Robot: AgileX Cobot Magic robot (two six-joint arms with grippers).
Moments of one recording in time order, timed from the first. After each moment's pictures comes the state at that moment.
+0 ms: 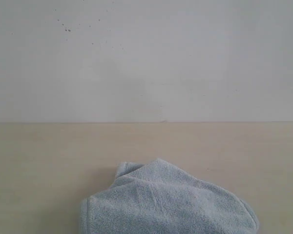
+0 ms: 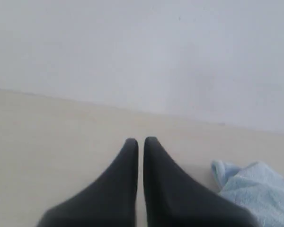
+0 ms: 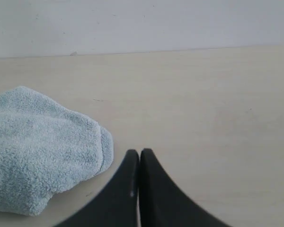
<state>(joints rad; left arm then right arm) -0.09 0.00 0.00 0.09 0.11 -0.32 0.07 0.00 0.00 0.08 0.34 0.00</state>
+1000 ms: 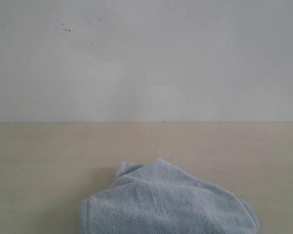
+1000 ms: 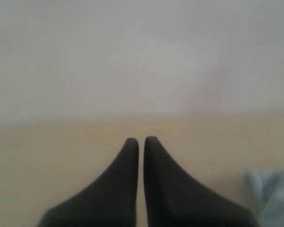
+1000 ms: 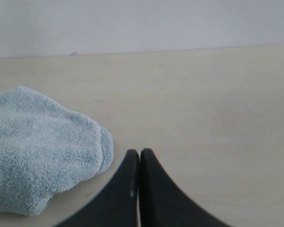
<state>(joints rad) -0.09 0.92 -0.64 0.06 0.14 -0.07 0.07 0.00 0.00 0.08 0.34 0.00</state>
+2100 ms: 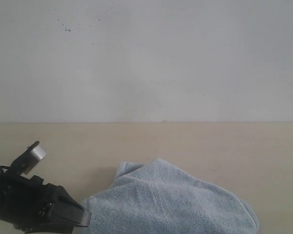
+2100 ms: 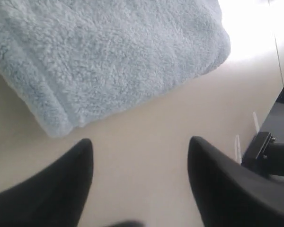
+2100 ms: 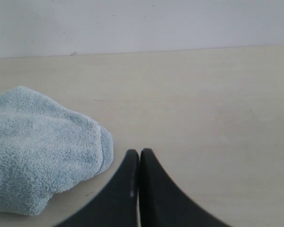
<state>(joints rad) -0.09 1.71 -0.73 -1.25 0.94 1.14 0.07 0.00 0.00 0.08 0.34 0.00</state>
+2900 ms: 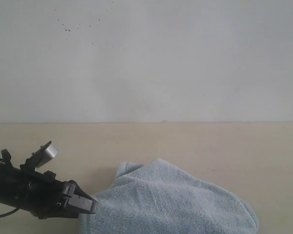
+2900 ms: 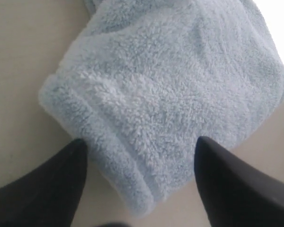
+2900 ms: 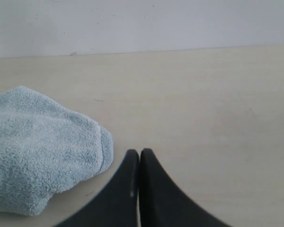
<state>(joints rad) -0.09 1.91 -0.85 -1.36 0.82 1.33 0.07 0.00 0.00 0.08 0.34 0.00</state>
